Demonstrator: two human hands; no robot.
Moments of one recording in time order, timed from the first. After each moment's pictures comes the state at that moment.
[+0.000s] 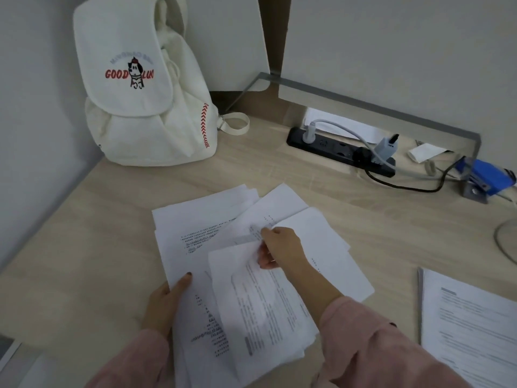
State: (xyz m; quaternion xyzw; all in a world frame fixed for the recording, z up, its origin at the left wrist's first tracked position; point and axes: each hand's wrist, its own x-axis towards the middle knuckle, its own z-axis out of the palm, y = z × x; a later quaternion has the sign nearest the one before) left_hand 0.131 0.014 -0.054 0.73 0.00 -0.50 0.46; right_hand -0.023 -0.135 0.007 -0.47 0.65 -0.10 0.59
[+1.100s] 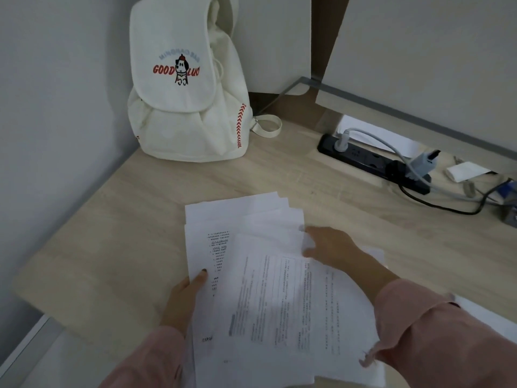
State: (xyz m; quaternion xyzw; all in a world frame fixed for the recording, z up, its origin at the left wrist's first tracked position) left_hand 0.138 0.016 -0.053 0.72 0.00 -0.52 0.47; right_hand -0.057 -0.188 -0.017 -0.82 0.46 0.22 0.26
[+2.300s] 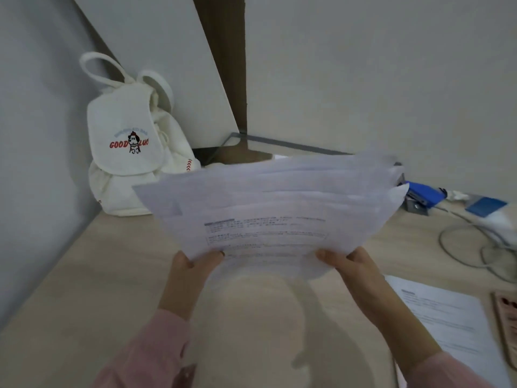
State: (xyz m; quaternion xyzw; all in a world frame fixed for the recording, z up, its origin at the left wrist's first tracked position) left_hand 0.082 -0.042 0.098 0.58 -0.35 -0.43 0.60; right_hand -0.157 -0.101 0.110 -0.49 0.46 -0.39 0.63
